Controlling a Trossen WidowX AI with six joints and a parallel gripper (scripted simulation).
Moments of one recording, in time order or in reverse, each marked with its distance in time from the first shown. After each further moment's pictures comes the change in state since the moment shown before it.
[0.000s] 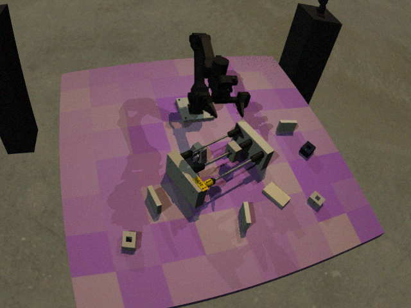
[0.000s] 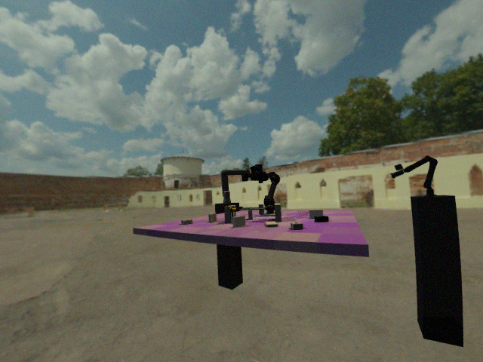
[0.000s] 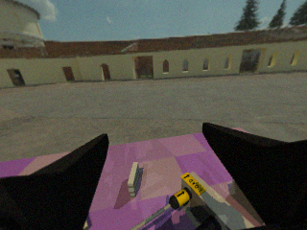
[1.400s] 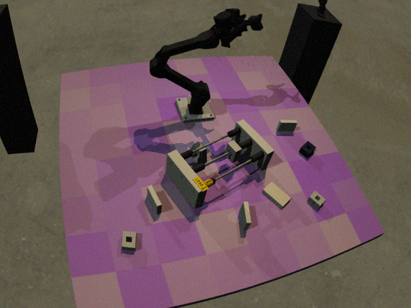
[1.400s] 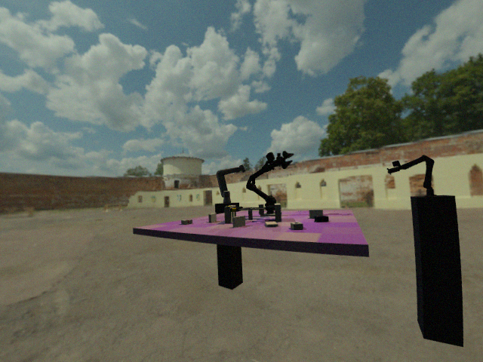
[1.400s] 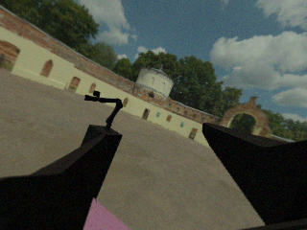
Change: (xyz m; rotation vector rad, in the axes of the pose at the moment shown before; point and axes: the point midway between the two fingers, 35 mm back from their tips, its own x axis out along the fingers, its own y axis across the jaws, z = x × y) arm -0.392 0.177 0.169 0.072 -0.734 2.078
